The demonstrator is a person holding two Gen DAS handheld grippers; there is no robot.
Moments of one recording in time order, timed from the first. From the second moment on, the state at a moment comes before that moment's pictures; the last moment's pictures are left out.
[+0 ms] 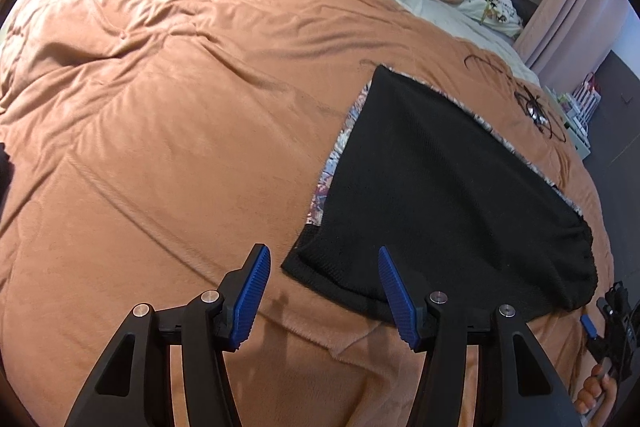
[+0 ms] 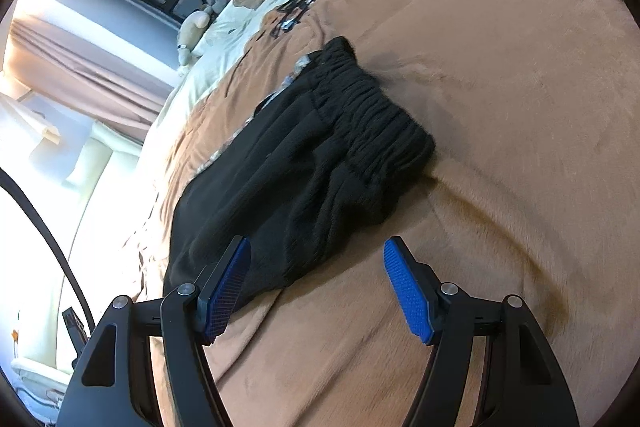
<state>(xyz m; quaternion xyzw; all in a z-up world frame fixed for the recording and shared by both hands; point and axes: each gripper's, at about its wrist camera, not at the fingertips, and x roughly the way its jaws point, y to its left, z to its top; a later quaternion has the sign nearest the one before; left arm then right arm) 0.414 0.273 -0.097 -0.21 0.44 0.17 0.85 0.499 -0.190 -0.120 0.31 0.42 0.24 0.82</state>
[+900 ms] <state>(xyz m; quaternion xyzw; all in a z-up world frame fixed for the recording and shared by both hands) 0.406 0.297 -0.125 -0.27 0.45 0.19 0.83 0.514 -0.207 -0.131 0.35 0.42 0.20 0.81</state>
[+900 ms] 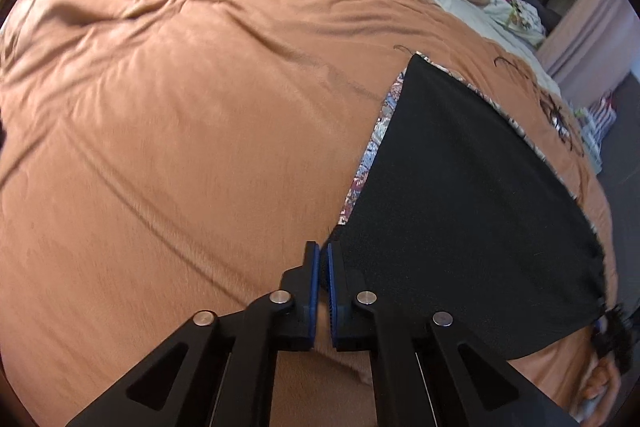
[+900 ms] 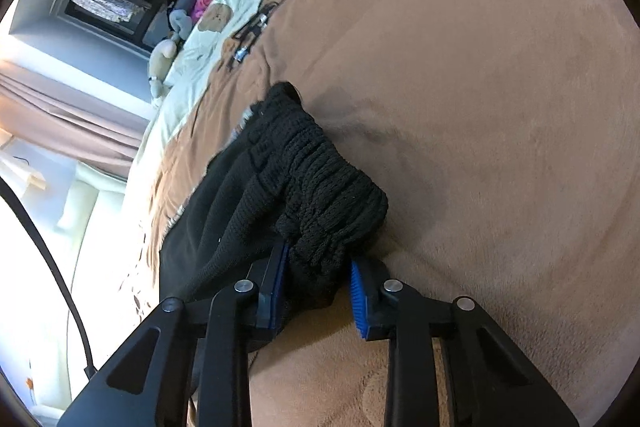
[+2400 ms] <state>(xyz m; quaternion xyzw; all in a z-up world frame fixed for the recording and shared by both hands) 0.398 0.304 -0.126 -0.40 0.37 0.13 0.83 0.512 -0.220 -0.136 0.38 0.40 0.26 0.79</state>
